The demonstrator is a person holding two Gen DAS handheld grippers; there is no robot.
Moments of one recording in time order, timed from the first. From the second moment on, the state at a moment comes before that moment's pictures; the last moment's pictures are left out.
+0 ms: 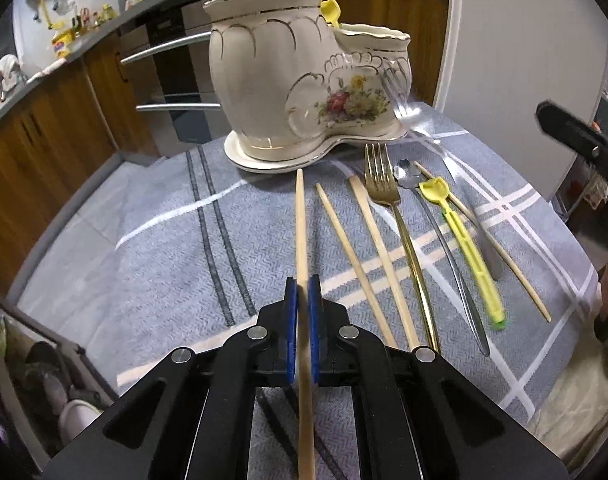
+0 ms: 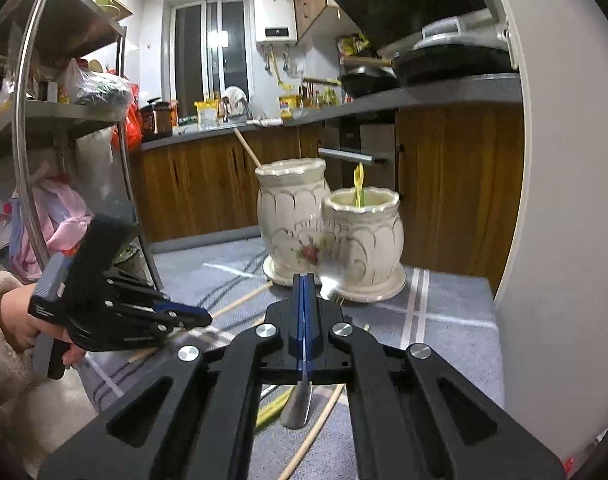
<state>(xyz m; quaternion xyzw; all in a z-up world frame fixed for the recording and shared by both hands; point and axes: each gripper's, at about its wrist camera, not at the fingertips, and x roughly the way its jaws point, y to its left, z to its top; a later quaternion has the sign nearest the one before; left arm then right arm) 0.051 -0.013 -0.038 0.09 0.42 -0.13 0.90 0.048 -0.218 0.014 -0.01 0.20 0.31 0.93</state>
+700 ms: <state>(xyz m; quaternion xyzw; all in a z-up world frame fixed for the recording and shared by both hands) 0.033 0.004 -0.021 0.04 0.37 -0.15 0.92 0.089 -0.168 -0.029 -0.05 0.38 0.29 0.88</state>
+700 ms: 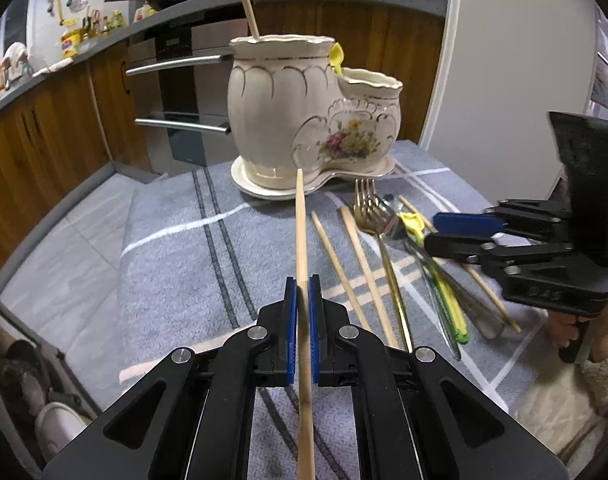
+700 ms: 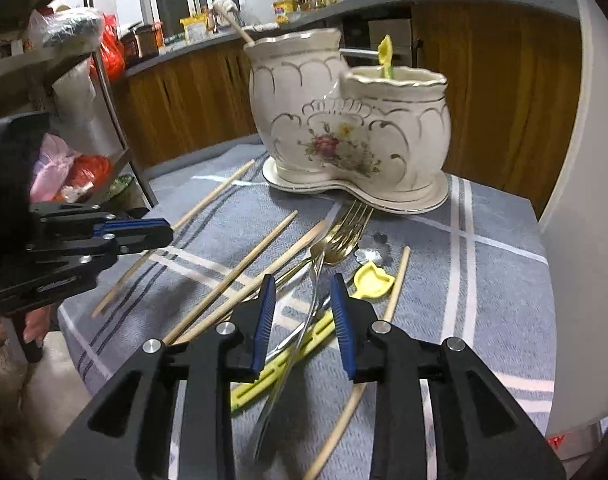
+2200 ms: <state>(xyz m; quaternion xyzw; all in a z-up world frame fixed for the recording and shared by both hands) 0.142 -0.016 0.119 -0.07 0.03 -0.15 0.99 0.135 -0.220 0.107 0.06 0.01 0.19 0.98</state>
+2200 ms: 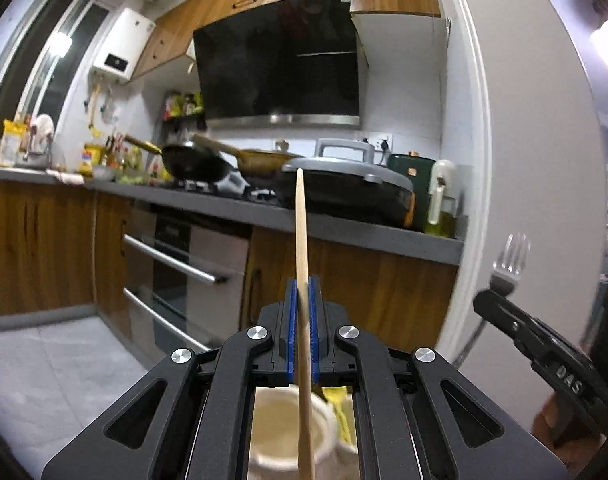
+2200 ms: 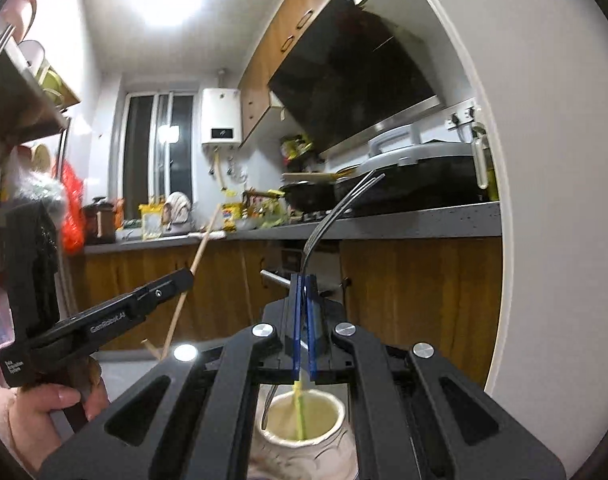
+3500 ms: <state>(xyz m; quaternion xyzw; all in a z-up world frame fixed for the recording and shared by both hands) 0.097 0.029 0.066 -0.10 0.10 -0.08 0.99 0.197 -0.184 0.041 -0.01 0.20 0.18 0.96</state>
